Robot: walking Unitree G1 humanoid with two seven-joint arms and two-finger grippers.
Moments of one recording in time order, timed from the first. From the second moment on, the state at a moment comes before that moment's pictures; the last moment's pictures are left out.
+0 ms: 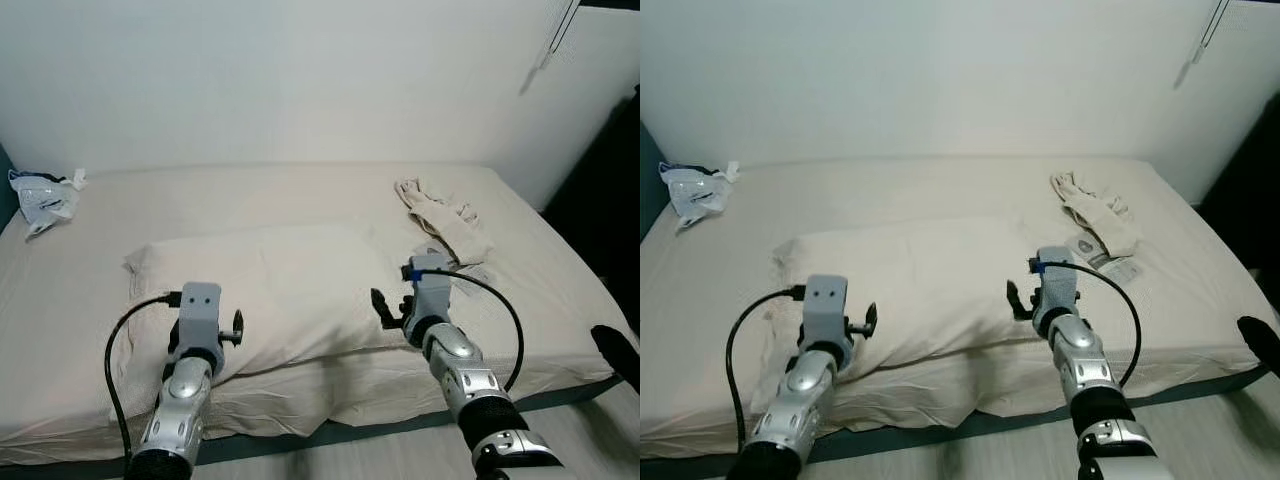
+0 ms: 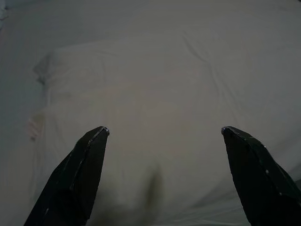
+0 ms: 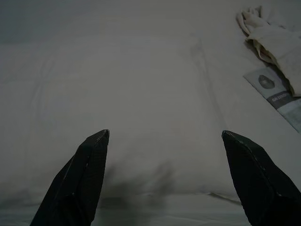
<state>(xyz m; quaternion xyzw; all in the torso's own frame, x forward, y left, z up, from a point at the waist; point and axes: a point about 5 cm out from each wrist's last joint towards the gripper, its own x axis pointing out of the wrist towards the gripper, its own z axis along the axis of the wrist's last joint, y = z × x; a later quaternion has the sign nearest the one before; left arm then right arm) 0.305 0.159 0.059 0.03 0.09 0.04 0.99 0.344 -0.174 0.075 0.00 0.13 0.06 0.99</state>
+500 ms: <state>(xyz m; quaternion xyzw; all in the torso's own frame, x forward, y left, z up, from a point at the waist) 0.323 0.175 0.079 0.03 0.05 0.08 0.99 0.361 -0.183 0.101 0.00 0.10 0.06 0.99</state>
